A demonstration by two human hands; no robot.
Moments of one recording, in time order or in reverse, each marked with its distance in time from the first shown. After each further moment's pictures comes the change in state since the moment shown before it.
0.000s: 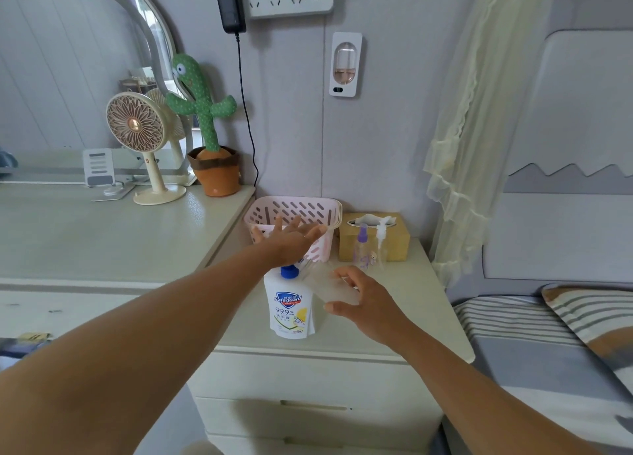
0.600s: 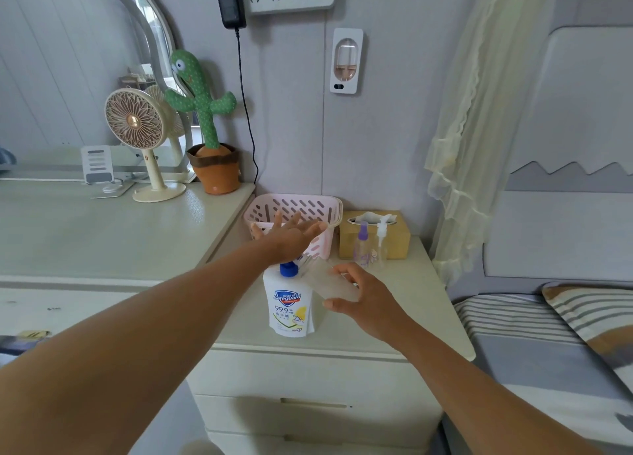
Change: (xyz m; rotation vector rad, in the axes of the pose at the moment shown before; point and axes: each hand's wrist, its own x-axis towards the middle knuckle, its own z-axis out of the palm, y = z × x) left_hand -0.014 0.010 -0.008 0.000 -0.016 0.043; right_hand 0.003 0.000 0.001 0.016 0.007 0.001
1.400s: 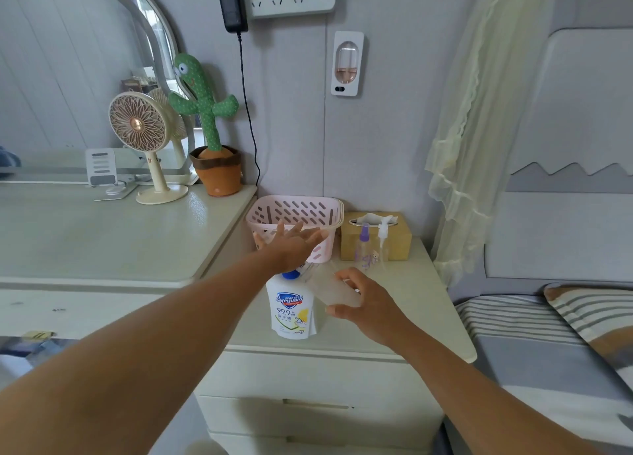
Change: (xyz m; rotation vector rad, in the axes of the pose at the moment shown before) left_hand -0.013 0.005 0.007 0.081 0.012 -0.014; right_hand -0.004 0.004 0.002 -0.003 -0.029 0.033
